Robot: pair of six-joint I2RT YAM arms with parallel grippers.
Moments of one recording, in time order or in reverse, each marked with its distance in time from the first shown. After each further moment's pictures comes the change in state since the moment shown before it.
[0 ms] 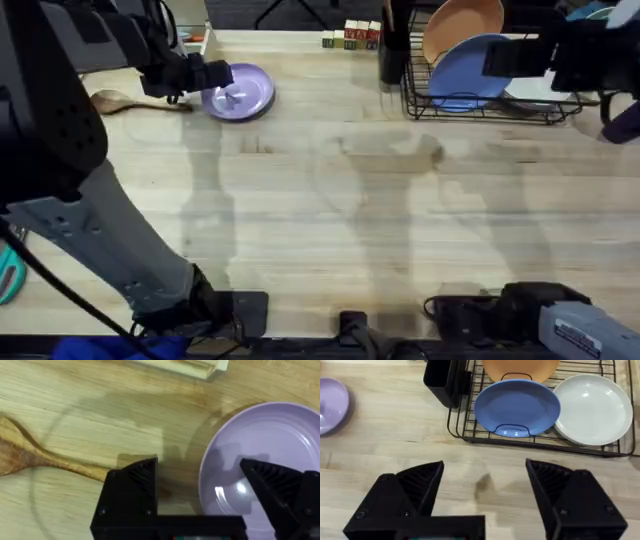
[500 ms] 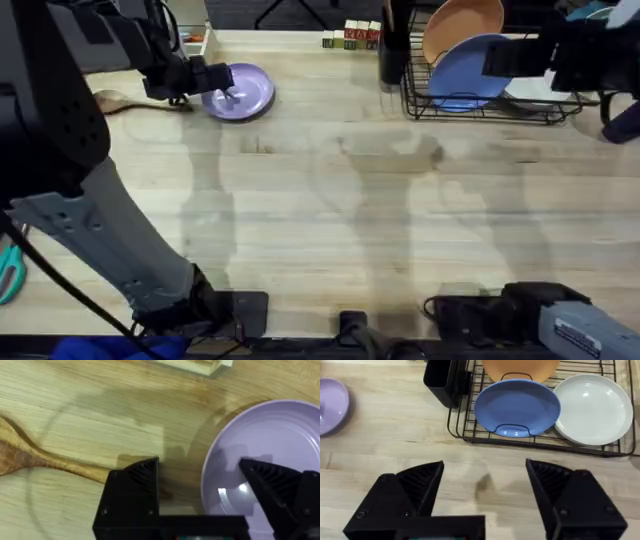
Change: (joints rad) left arm 0.000 0.019 0.002 0.002 0.000 0.000; right arm 0.000 0.000 0.000 0.000 0.000 0.003
